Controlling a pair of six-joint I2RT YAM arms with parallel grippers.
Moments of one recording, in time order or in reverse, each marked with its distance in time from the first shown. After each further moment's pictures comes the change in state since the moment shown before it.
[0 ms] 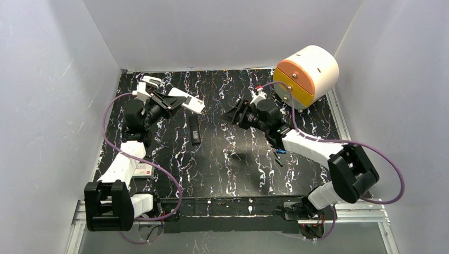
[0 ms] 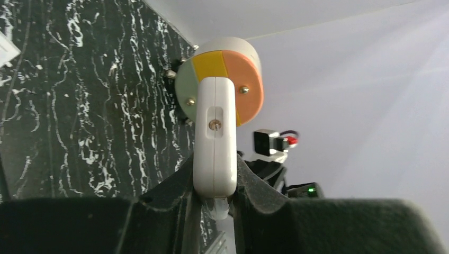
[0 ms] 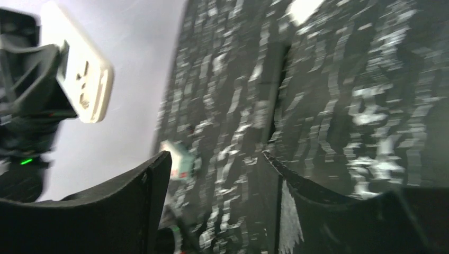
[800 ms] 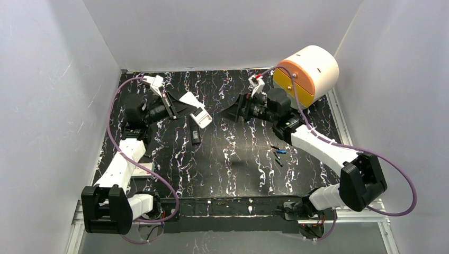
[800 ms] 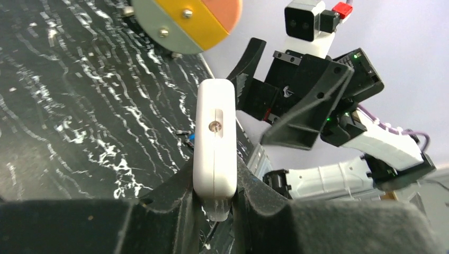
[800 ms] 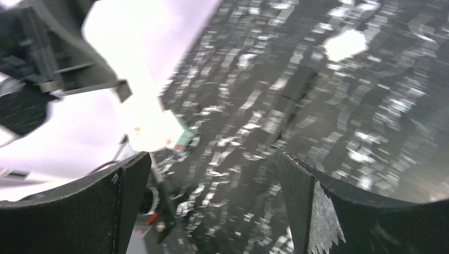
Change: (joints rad) left arm -0.044 -0.026 0.086 -0.133 0.348 0.381; right arm -0.077 -0.113 0.140 -0.207 -0.218 -0.351
